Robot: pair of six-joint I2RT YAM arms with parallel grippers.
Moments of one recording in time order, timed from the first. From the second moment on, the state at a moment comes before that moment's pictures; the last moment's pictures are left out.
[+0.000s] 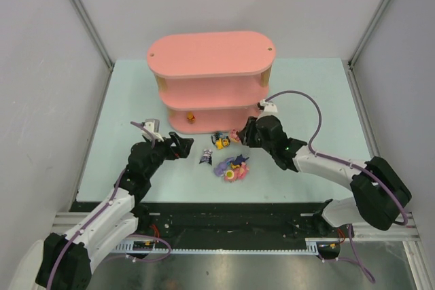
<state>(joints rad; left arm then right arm) -0.37 0.73 0.22 0.29 0.06 -0.49 0.75 1.38 0.73 0.15 0.16 0.61</state>
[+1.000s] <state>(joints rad) -0.37 0.69 0.22 0.24 0.02 -0.51 0.80 1.54 0.96 -0.11 0.73 1.26</state>
